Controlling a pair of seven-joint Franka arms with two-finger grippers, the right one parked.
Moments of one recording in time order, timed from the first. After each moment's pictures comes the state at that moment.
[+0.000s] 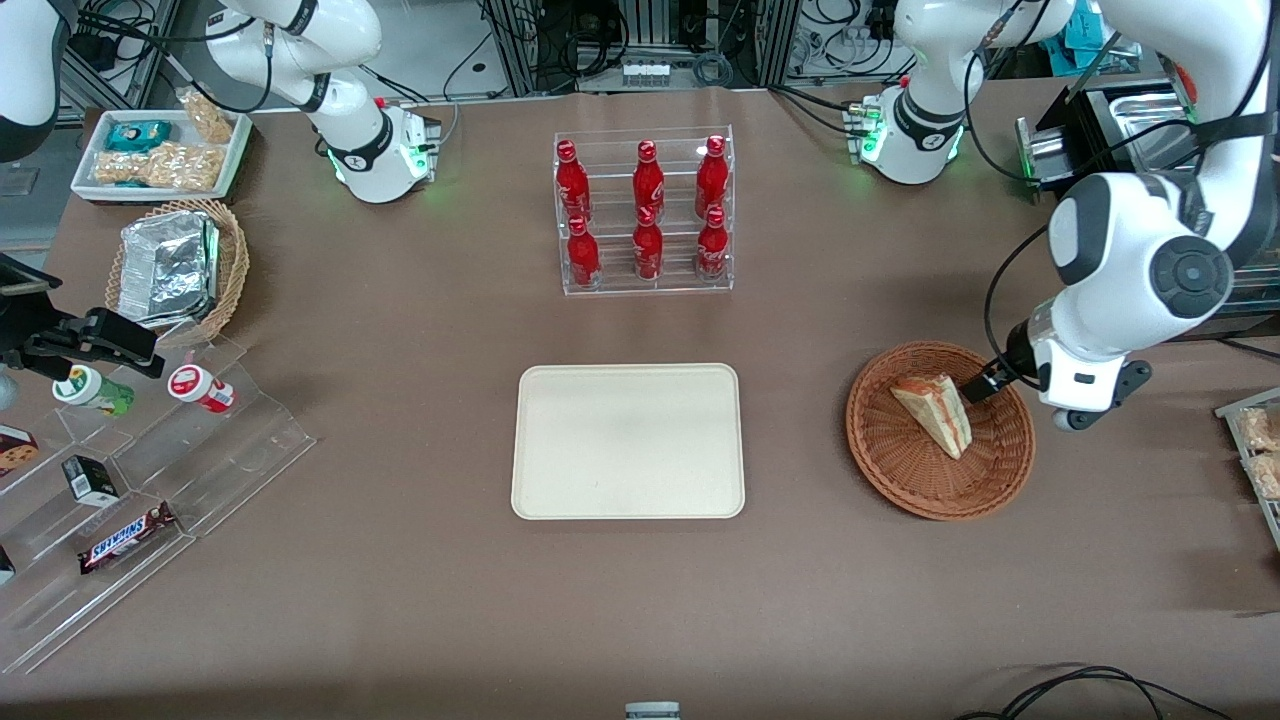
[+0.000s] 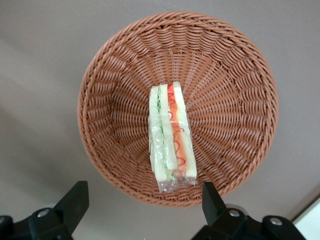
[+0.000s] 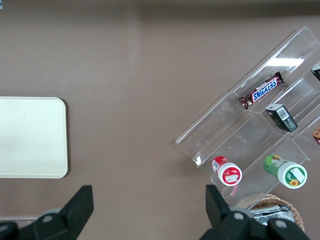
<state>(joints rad) 0.05 0.12 -0.13 -2.09 -0.01 2.13 -0.69</state>
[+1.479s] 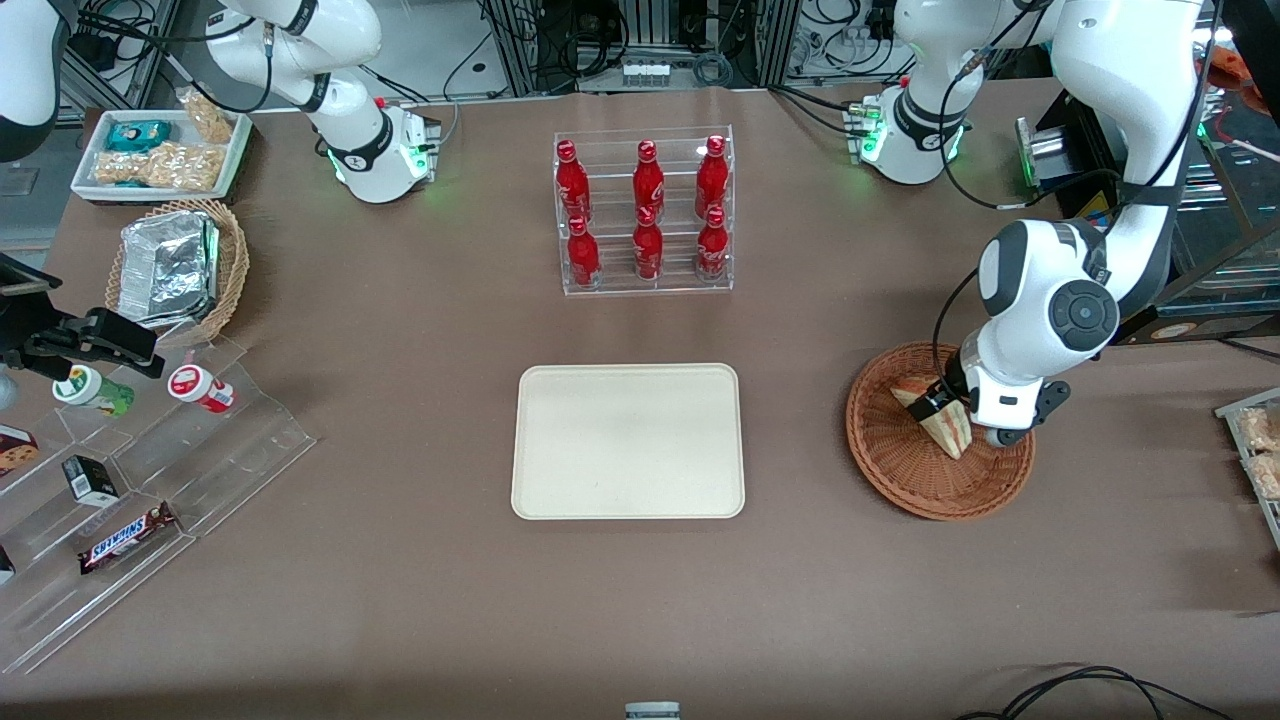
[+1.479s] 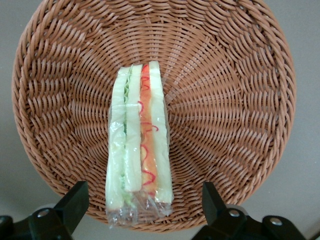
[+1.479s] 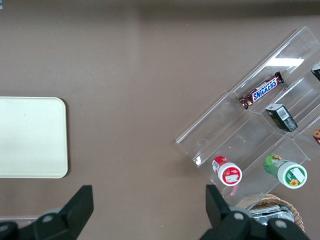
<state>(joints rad) -0.01 0.25 -0.13 -2.13 -0.01 2.28 -0.77</state>
